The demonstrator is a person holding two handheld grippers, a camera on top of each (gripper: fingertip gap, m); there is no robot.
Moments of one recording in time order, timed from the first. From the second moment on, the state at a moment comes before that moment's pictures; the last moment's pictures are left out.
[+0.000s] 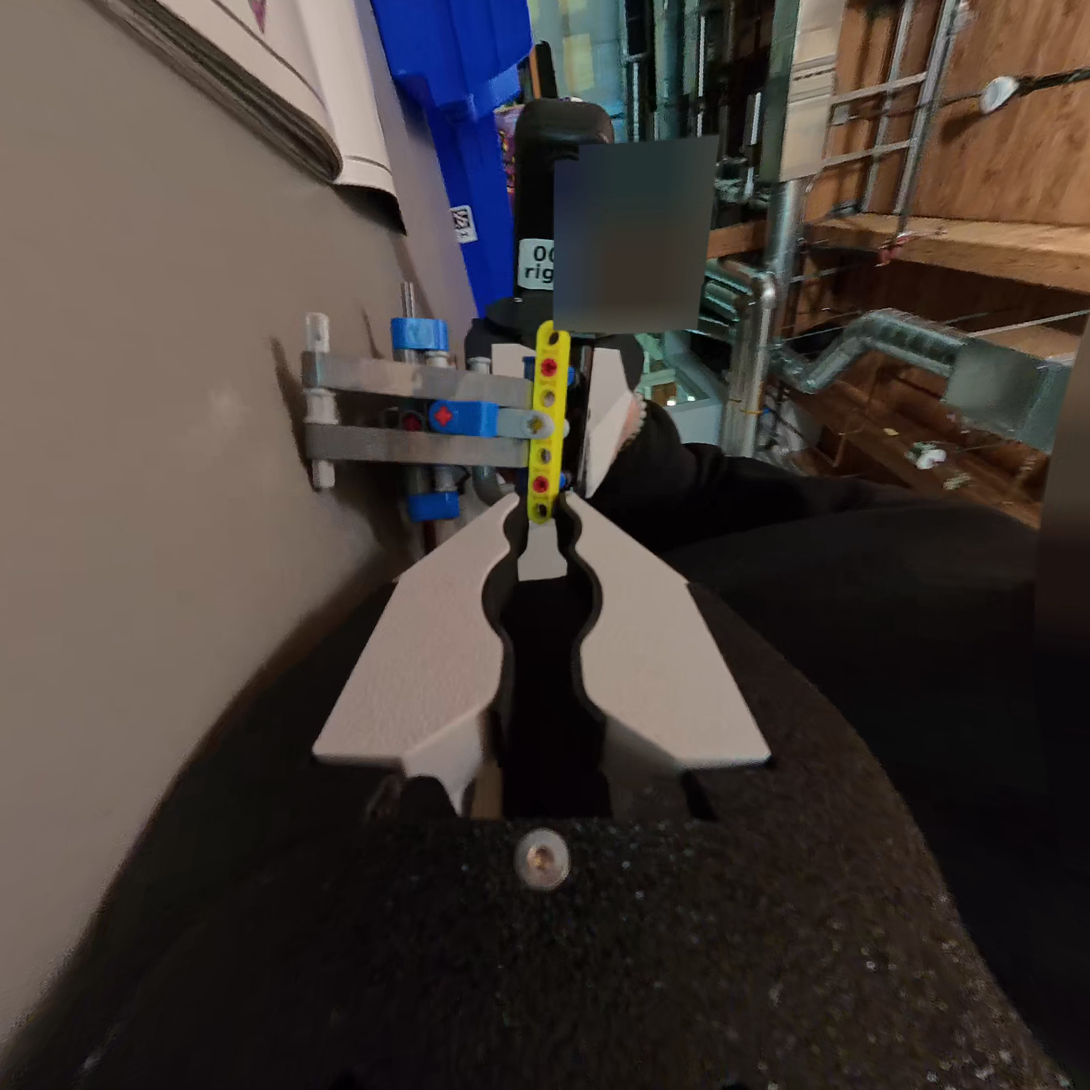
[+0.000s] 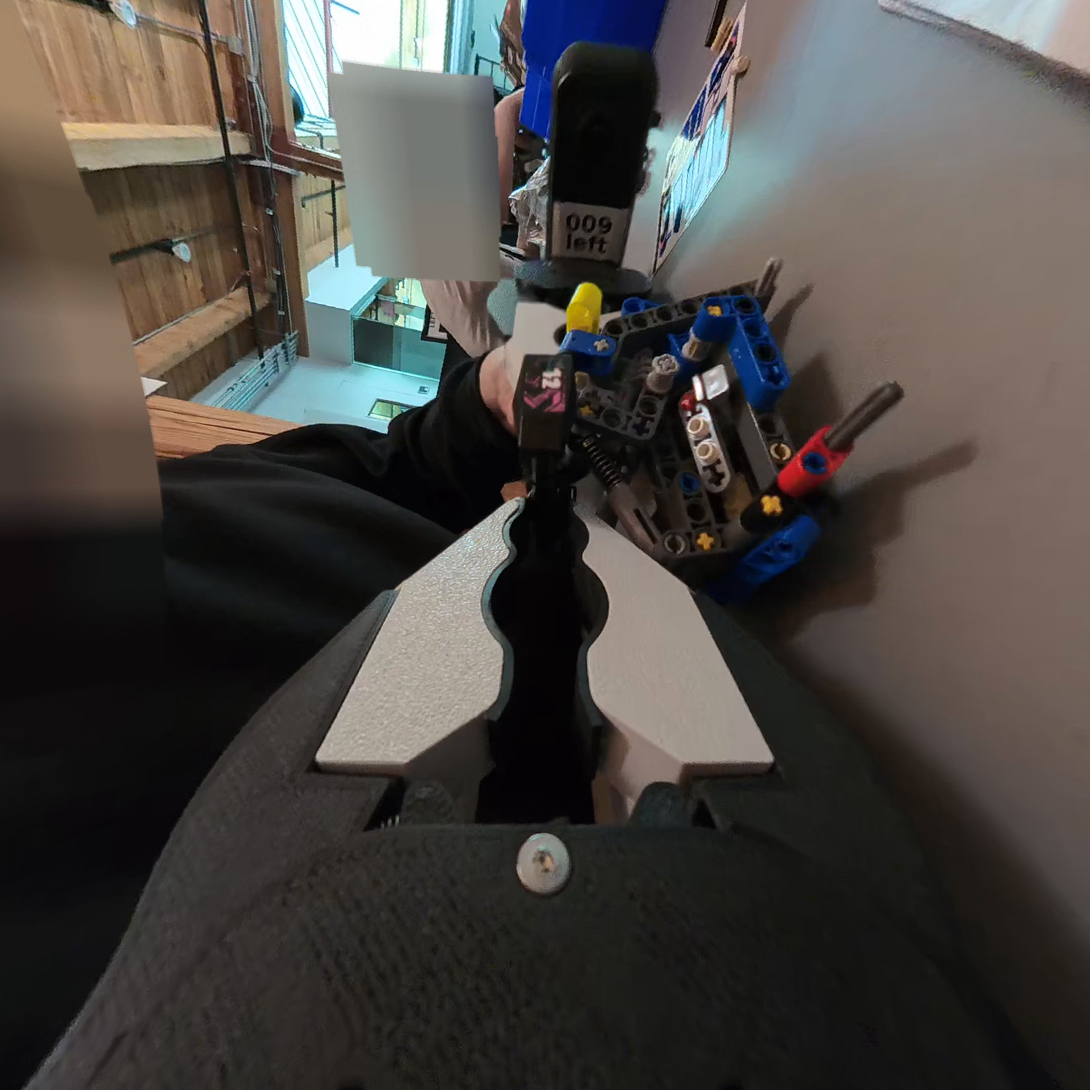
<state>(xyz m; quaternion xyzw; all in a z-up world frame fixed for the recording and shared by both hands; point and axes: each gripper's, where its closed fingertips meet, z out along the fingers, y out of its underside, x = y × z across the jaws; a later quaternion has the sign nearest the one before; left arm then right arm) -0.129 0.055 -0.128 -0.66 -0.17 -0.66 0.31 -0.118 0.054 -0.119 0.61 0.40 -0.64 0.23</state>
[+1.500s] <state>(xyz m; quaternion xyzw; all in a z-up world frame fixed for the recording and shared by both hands) -0.114 0.048 -0.122 -0.66 -0.13 -0.69 0.27 -0.114 0.061 -0.117 0.57 0.34 -0.68 0.31</state>
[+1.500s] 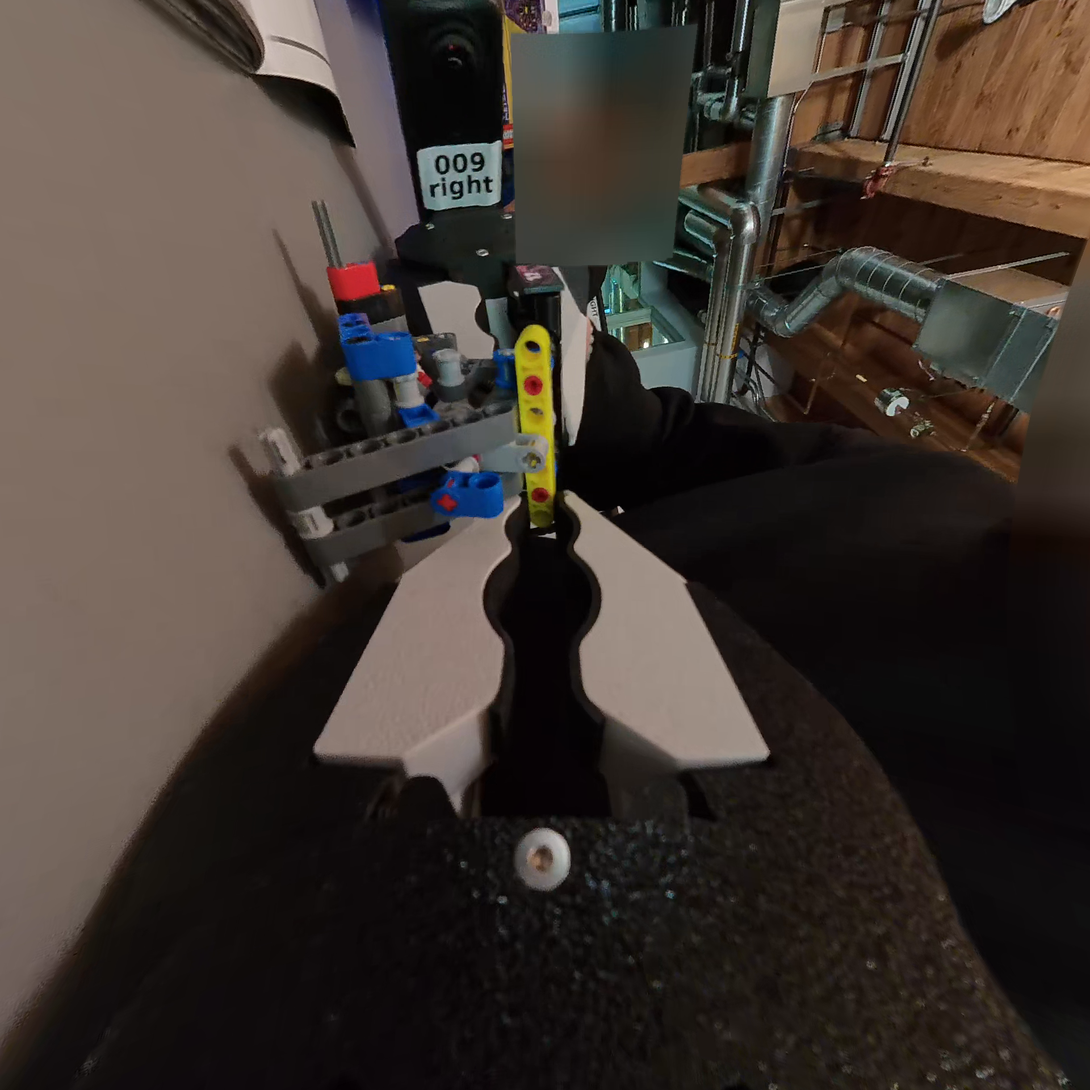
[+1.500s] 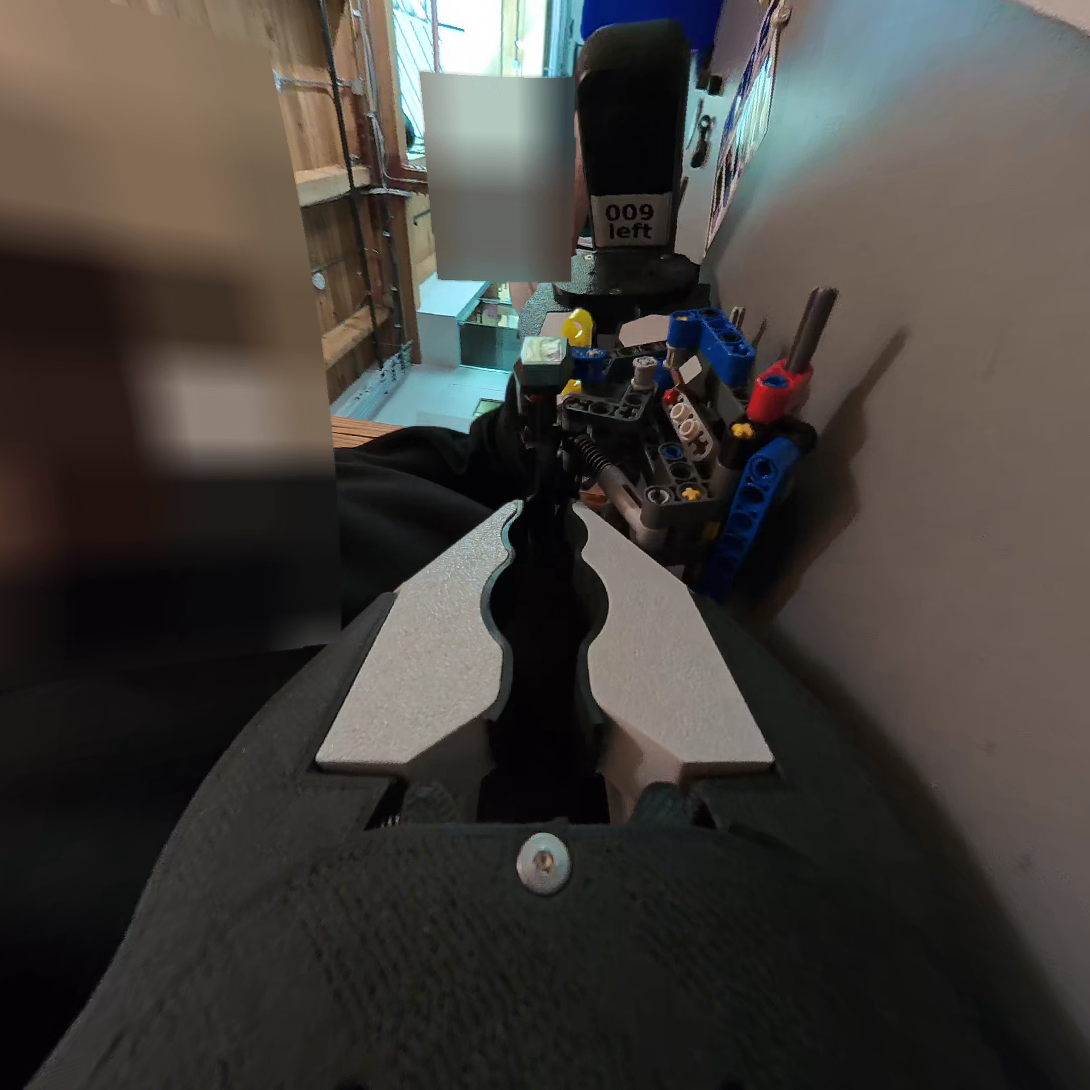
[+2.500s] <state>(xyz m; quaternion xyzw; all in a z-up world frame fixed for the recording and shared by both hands) -0.140 0.066 -0.140 -0.78 0.32 -0.17 0.51 -0.110 0.065 -0.114 0.56 0.34 -0.67 0.35</state>
